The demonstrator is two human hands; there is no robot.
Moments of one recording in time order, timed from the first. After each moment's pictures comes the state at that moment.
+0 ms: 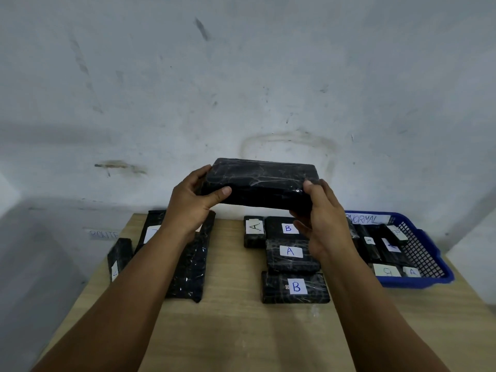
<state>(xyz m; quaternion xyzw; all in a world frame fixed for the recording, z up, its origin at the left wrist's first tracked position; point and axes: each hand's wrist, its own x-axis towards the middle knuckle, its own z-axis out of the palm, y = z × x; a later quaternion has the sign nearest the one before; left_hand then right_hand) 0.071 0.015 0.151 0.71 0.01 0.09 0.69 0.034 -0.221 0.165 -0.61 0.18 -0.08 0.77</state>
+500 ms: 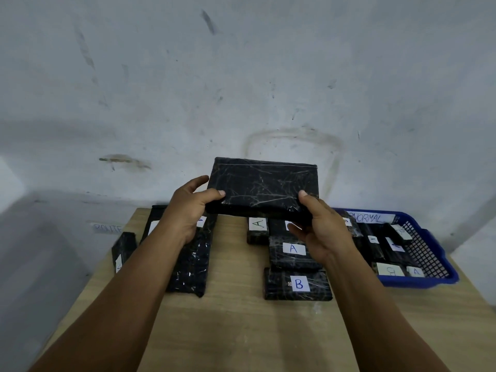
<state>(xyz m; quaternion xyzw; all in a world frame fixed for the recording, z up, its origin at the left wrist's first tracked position) 0.076 0.029 0.139 0.66 0.10 0.01 0.74 0.038 -0.226 0.145 -0.58 0.16 0.01 0.79</state>
